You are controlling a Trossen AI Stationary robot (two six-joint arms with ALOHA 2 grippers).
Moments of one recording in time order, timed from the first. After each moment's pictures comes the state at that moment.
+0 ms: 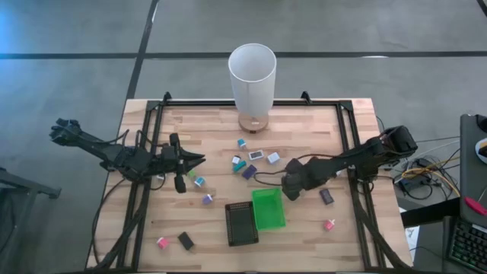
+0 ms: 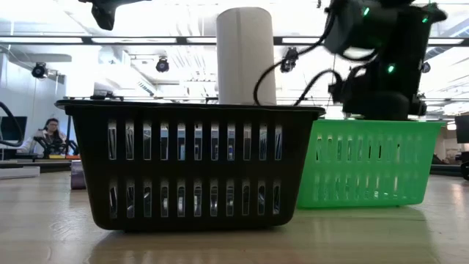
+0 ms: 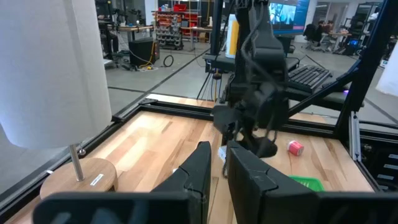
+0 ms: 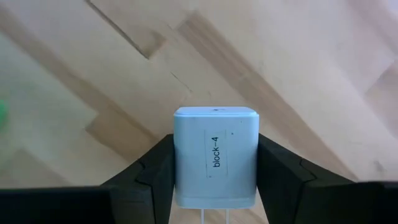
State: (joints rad) left arm -0.40 0.77 0.57 0.07 -0.61 -0.12; right arm 0.25 1.59 0.89 -0.83 0.30 1.07
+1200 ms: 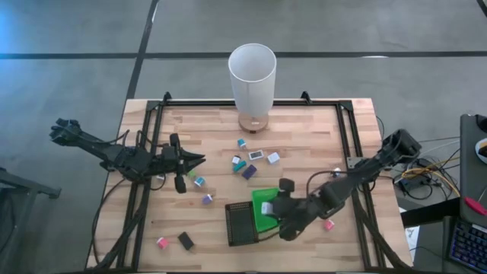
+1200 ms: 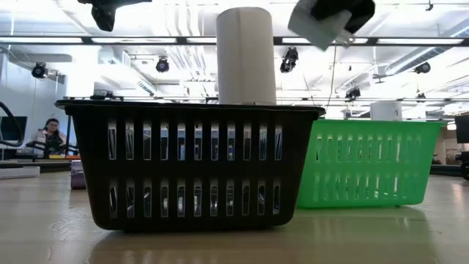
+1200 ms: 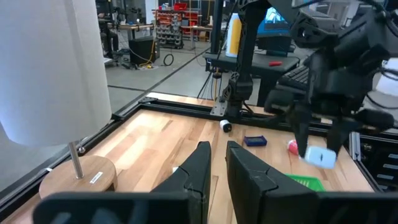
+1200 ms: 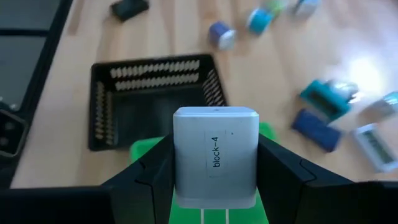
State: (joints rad) left arm -0.40 0.77 0.57 0.07 -0.61 -0.13; right arm 0.55 1.60 1.14 -0.39 0.44 0.45
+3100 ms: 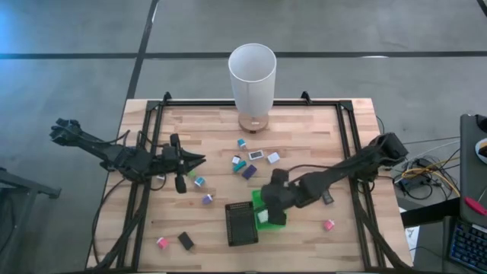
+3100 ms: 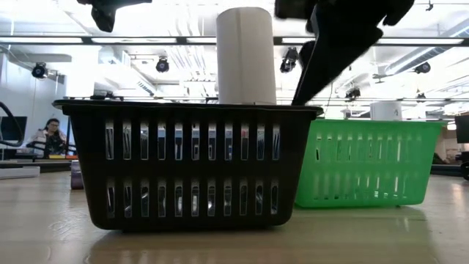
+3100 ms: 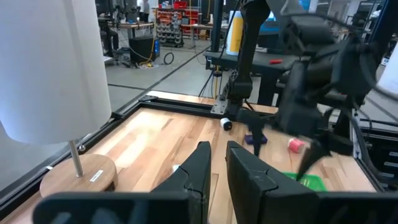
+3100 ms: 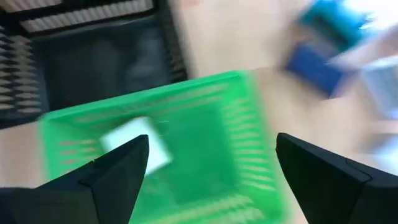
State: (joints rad) left arm -0.40 0.77 0.57 0.06 -0.61 -0.13; right arm 0.41 1.72 1.23 -0.63 0.35 0.46
